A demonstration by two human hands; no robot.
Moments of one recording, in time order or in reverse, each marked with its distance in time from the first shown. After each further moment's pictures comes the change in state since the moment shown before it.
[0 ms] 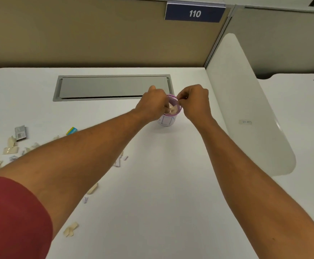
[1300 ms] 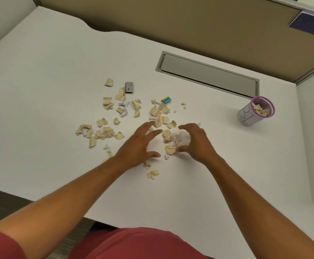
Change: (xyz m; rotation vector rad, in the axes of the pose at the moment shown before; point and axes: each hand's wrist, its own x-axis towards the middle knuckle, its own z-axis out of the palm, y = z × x) left_hand -0.368 -0.204 0.021 -0.280 0.108 -0.282; right_hand -0.203 -0.097 0.170 -0.062 -0.612 -0.368
